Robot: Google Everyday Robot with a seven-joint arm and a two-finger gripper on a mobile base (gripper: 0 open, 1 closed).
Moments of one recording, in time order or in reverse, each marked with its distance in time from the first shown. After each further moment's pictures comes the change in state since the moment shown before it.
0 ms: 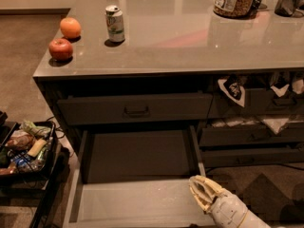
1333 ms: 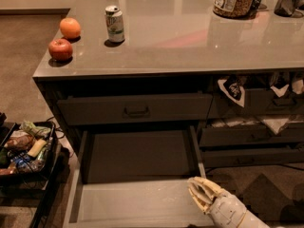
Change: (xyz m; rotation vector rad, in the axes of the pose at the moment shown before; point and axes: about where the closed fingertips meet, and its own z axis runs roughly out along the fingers) arm -0.001 -0.002 -0.002 0.011 -0.001 -0.002
